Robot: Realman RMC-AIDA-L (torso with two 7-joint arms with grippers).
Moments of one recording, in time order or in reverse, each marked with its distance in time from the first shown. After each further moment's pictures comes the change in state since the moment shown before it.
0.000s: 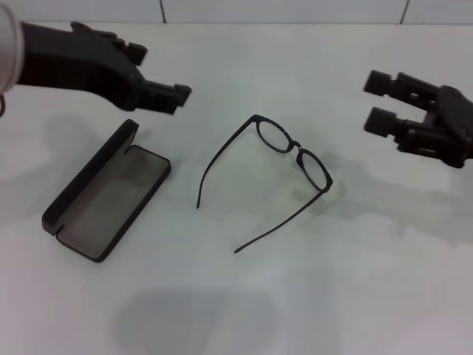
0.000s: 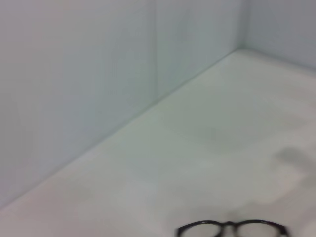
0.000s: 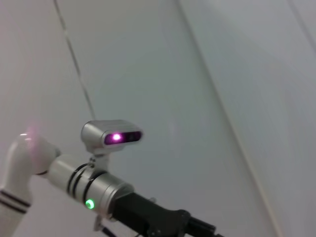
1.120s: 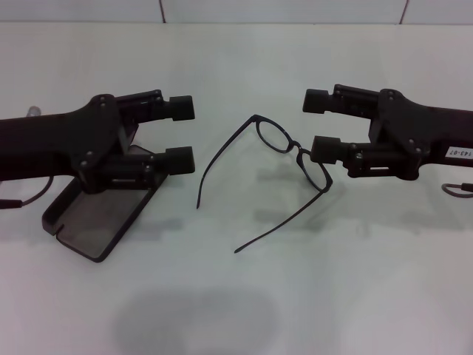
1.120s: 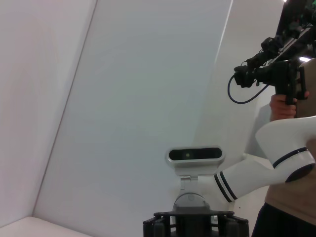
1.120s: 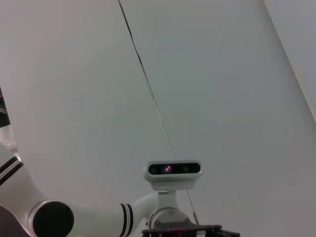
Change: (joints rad) left arm -0.131 0.120 -0.399 -1.365 -0.725 0.348 1.094; right arm 0.145 0.018 -0.130 0.002 -0.009 -0.013 0.019
